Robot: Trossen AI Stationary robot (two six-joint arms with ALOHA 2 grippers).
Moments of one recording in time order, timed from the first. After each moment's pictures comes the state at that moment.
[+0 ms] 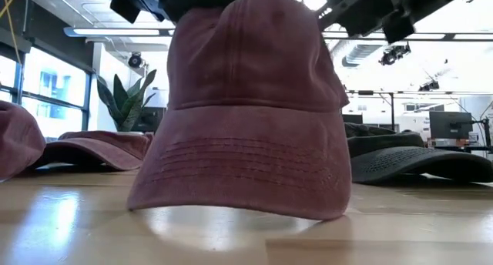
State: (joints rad) left arm -0.16 1.54 0.92 0.23 0.45 -0.24; right arm 0.19 1.60 0.77 0.50 -0.64 0.08
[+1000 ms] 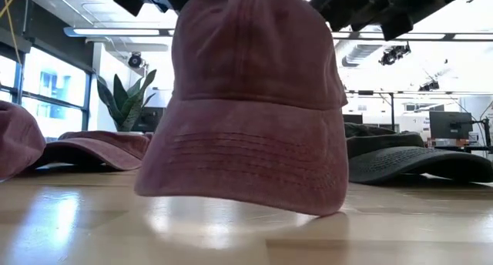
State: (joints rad) left arm -0.16 1.54 0.96 0.20 0.45 -0.23; right arm 0.19 1.60 0.77 0.61 -0.39 0.18
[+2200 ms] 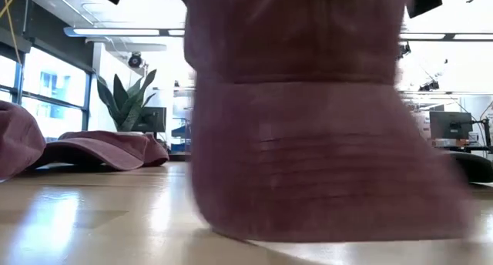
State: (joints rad) left arm -0.33 1.61 0.96 0.27 0.33 -0.07; right arm 0.30 1.49 0.77 0.44 -0.47 0.12
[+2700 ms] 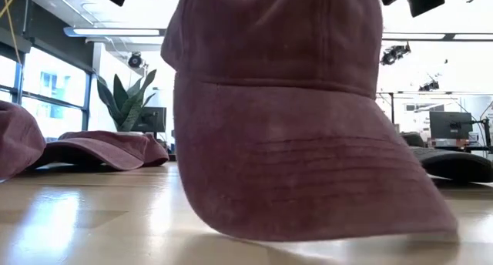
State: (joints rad) left arm -0.31 1.61 0.96 0.31 0.33 -0.11; right arm 0.30 1.49 0.77 0.44 -0.34 0.15
